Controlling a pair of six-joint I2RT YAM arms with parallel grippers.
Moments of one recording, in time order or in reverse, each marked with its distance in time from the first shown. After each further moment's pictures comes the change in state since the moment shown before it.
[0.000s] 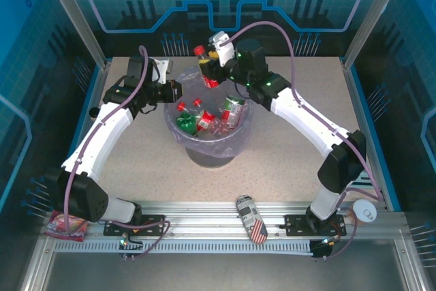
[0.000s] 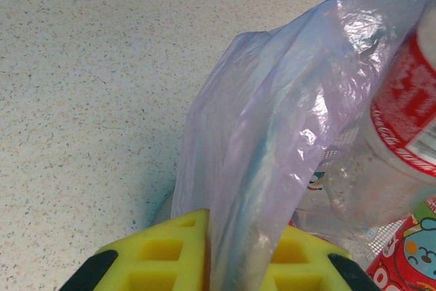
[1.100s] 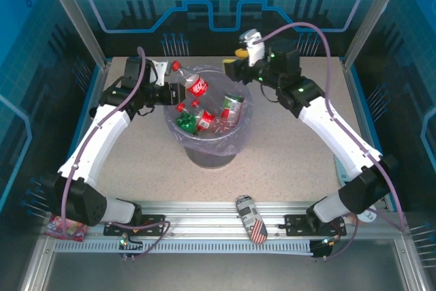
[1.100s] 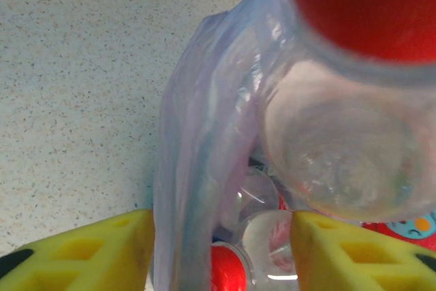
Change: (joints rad) left arm 0.001 -0.043 0.023 -0.079 0.004 0.023; right arm -0.132 -0.243 -0.143 -0.076 -0.083 0.041
